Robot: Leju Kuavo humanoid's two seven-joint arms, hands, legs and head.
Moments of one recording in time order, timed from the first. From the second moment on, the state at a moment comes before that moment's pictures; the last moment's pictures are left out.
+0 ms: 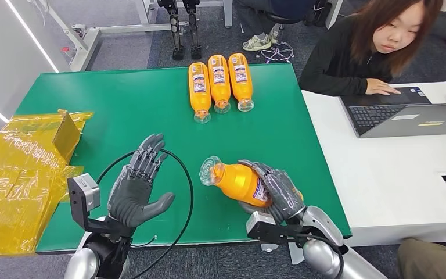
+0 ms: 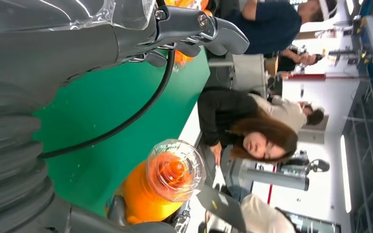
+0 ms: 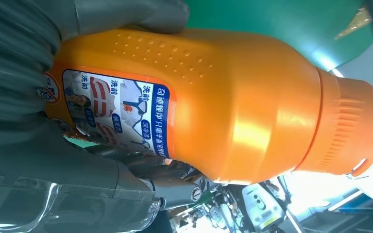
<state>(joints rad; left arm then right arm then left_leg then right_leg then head) -0.03 -0.16 -0.28 -1.44 0.19 -0.29 -0.53 -0.25 -0.29 0.71 -1.41 0.51 -0.25 -0.33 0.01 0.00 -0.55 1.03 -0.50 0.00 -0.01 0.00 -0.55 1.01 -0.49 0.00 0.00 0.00</state>
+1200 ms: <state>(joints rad) -0.05 -0.18 -0.34 -1.39 0.21 -0.27 -0.54 -0.29 -0.08 0.75 -1.54 0.50 -0.23 -0.38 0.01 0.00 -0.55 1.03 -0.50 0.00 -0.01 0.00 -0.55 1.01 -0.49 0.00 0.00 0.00</state>
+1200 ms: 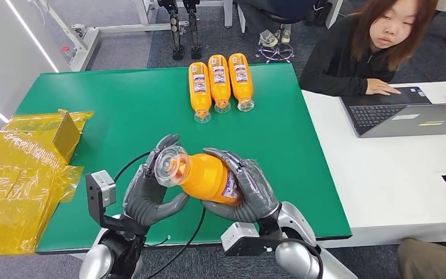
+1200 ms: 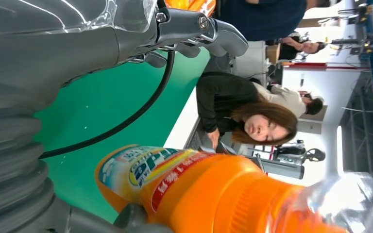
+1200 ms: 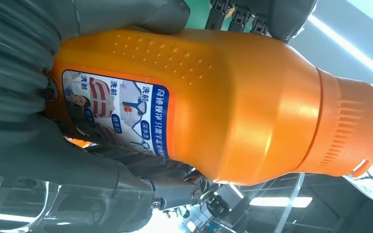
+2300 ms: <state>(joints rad) -0.05 -0.15 -0.35 -1.51 0.18 -0.26 -0.52 -0.33 0.04 0.84 -1.40 0.46 -0.16 -0.40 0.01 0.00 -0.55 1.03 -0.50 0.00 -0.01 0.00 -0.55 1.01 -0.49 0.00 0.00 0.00</state>
